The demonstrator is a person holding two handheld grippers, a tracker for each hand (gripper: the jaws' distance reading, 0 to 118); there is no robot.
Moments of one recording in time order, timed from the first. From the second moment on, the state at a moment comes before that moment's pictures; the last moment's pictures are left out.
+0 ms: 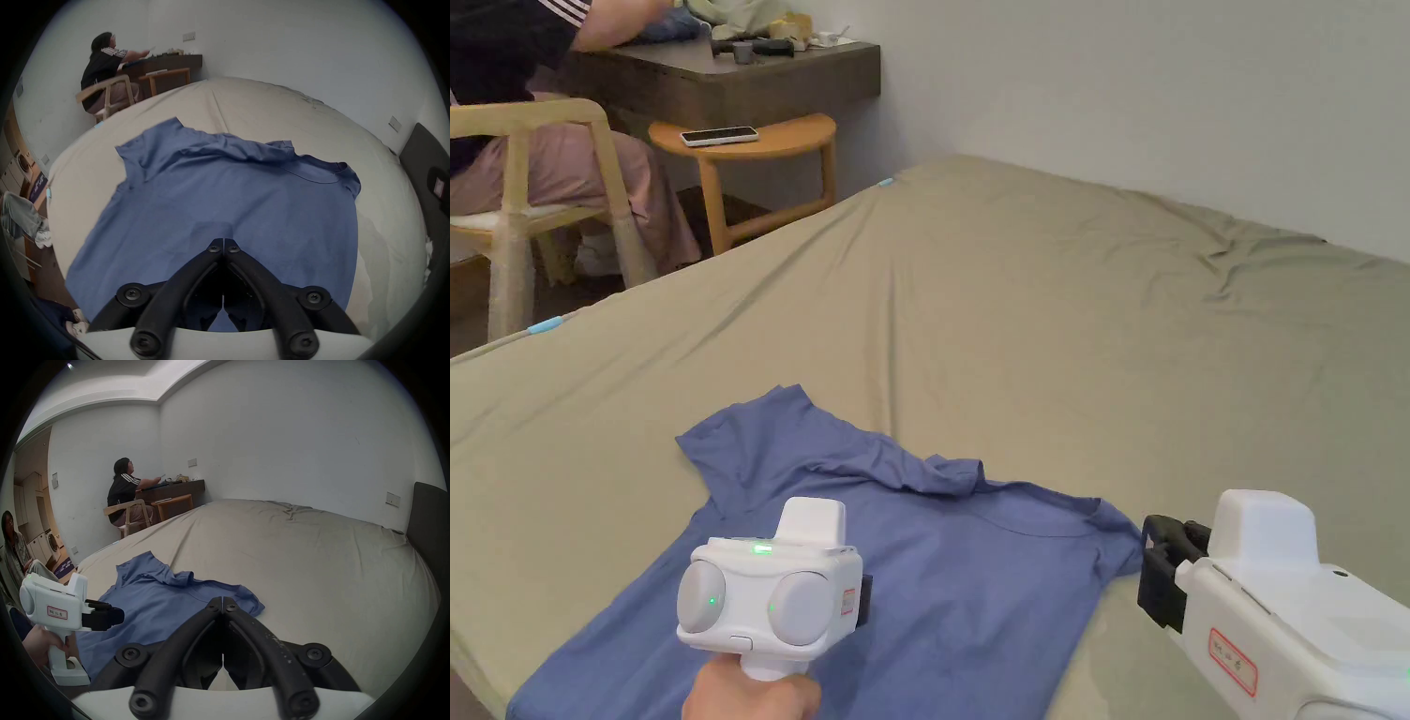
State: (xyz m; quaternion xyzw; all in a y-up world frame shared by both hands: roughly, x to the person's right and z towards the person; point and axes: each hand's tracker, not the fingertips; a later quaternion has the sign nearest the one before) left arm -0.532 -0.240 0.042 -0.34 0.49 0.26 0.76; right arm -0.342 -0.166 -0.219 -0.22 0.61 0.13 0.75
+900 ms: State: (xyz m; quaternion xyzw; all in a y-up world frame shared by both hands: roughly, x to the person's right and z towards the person) left arm -0.531 -0.262 0.045 -0.33 0.48 0.27 0.77; right arm -0.304 -0.165 -0.247 -0.23 0.58 0.13 0.77
